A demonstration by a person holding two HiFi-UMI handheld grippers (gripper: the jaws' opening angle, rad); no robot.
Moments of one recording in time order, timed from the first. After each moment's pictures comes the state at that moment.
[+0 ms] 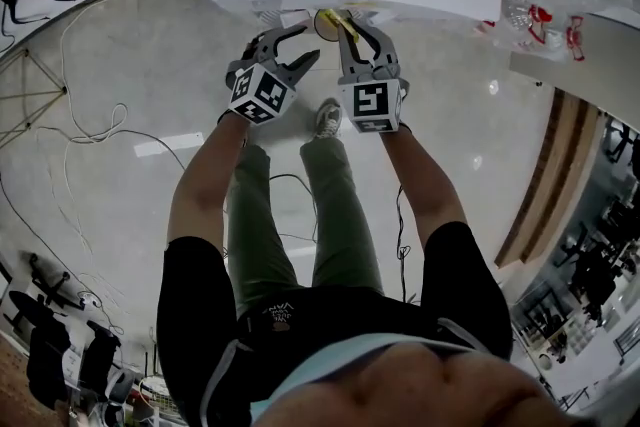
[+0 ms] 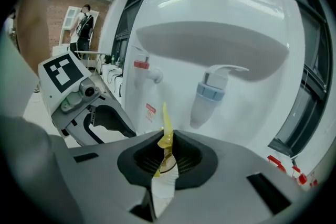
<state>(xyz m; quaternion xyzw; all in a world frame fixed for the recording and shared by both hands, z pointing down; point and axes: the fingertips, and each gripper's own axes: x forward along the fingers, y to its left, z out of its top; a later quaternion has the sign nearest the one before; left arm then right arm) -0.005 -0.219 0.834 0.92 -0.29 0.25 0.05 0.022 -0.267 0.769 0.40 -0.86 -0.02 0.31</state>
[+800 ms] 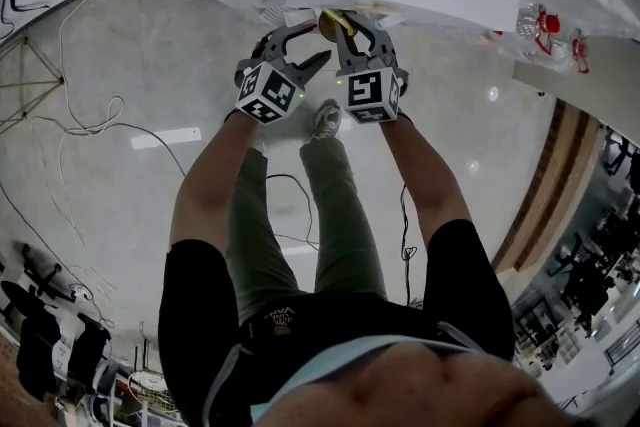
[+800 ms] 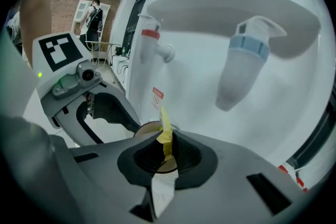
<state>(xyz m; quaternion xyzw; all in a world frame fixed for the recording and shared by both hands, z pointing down) 0.008 -0.227 0.846 0.92 -0.31 0.23 0.08 0.010 -0.278 0.814 0.34 -0.87 -0.03 0.36</state>
